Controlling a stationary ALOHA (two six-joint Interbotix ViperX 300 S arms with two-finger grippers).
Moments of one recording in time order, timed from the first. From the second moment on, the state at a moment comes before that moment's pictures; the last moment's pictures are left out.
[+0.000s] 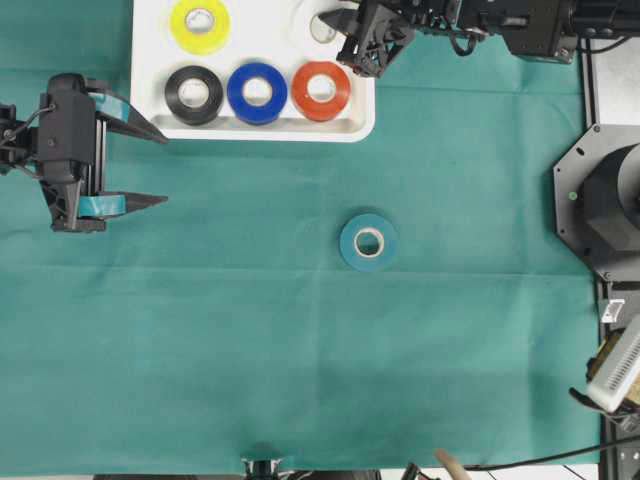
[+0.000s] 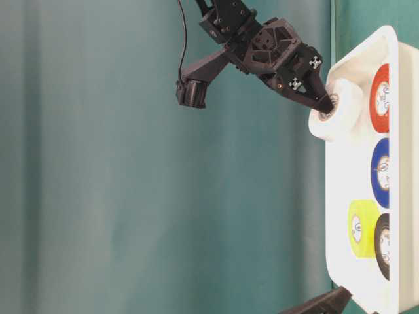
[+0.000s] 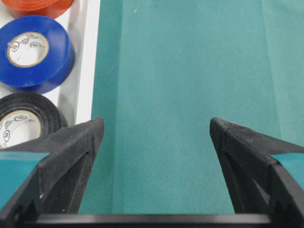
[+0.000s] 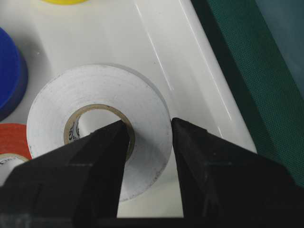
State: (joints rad) left arm 0.04 -0.27 1.07 -0.03 -0.26 0.10; right arm -0.53 0.08 0.67 -0.45 -0.04 0.41
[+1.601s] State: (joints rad) left arm 0.04 -0.30 1.08 -0.03 -0.26 0.10; right arm -0.34 -0.15 0.86 -0.45 -0.12 0.41
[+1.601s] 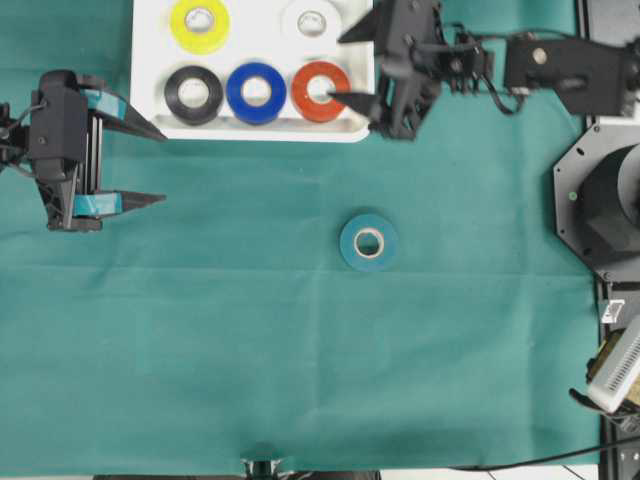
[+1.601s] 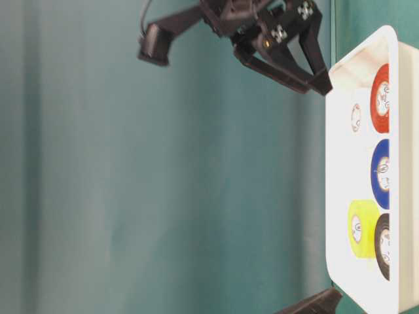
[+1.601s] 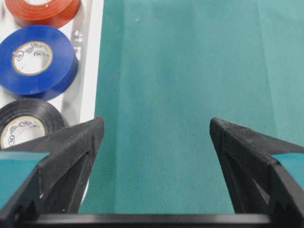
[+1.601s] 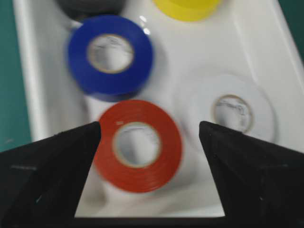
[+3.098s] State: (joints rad) left arm -0.04 -0.03 0.80 -0.03 -0.23 0.00; right arm -0.27 -0.22 0.94 -0.45 -0.13 0.42
